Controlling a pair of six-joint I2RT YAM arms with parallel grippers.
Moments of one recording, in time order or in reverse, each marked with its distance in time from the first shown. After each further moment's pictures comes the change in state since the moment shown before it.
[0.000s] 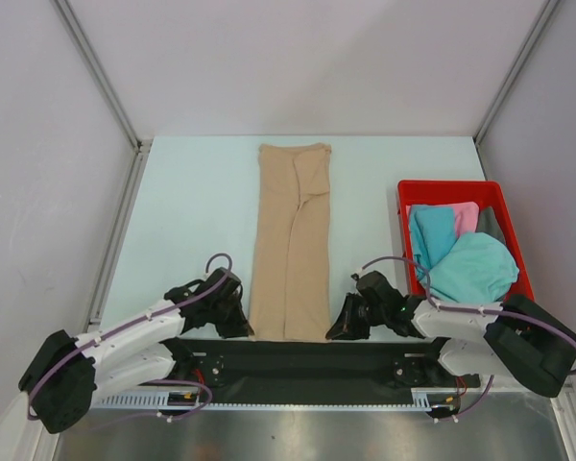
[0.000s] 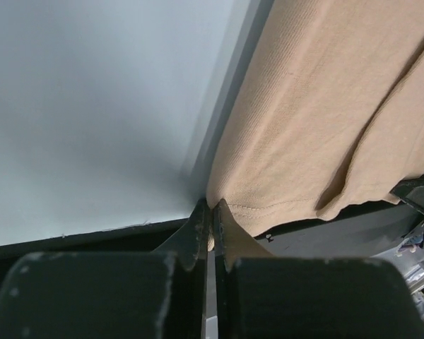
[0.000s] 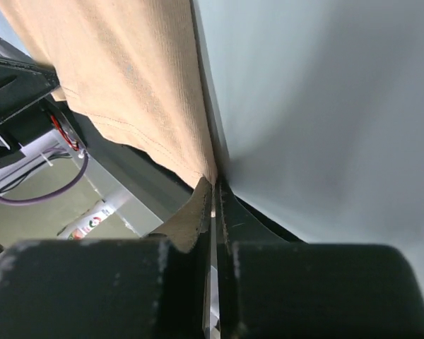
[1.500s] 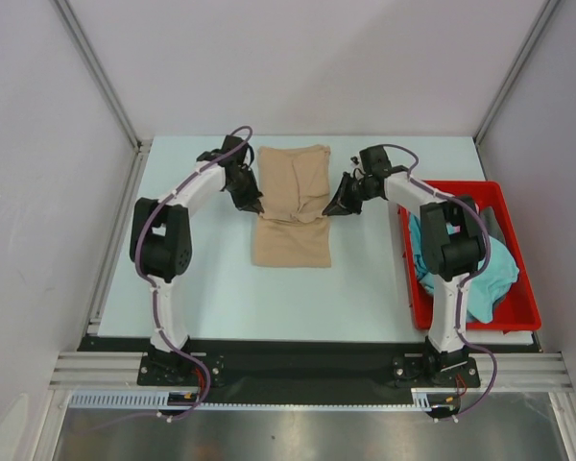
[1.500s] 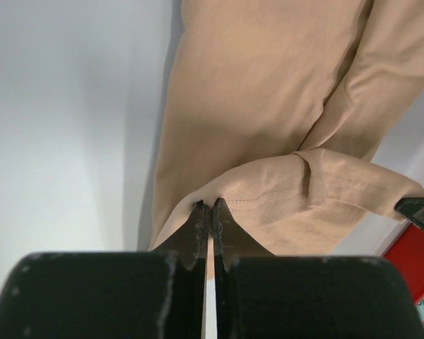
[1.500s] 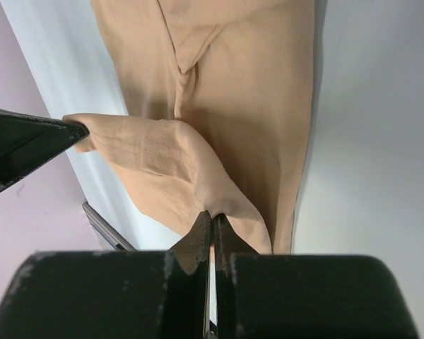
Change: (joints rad) left arm 0.434 1.089 1.320 -0.213 0.048 0.458; right arm -0.562 0.845 1.268 -0.546 -0.212 -0.507
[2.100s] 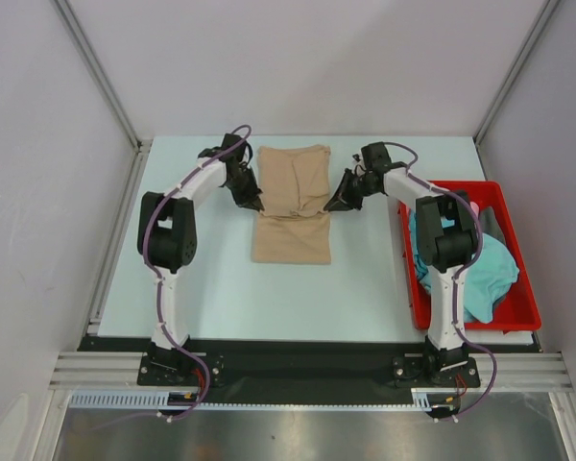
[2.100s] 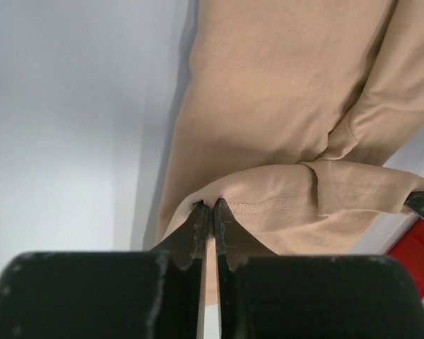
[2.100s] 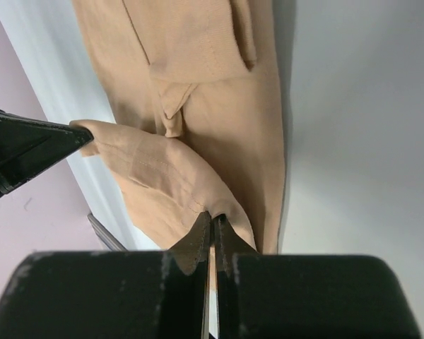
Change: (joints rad) left arm 0.030 0.122 0.119 -0.019 0.047 0.018; right arm -0.032 0.112 0.116 -0.020 -0.020 -0.002
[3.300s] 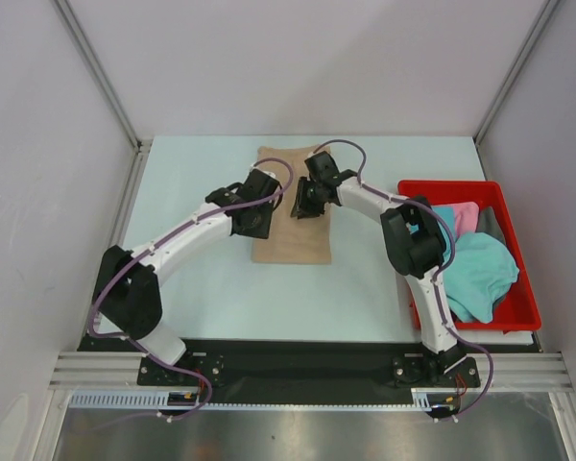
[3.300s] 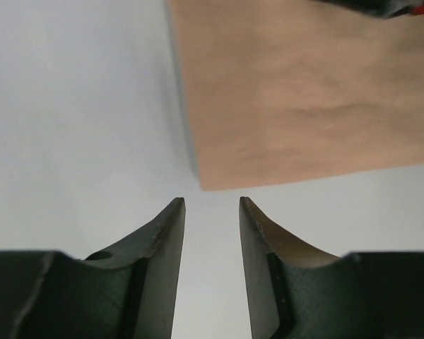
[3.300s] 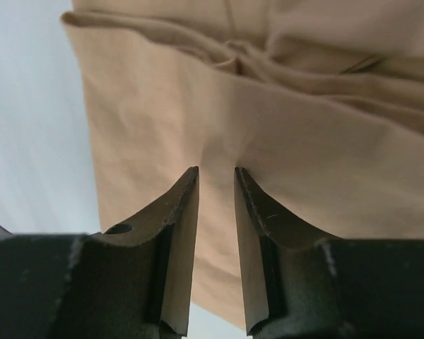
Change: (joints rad) left arm -0.344 -0.559 -0.489 0.064 -0.458 0.245; right arm 0.296 0.069 0.121 0.040 0.405 -0.012
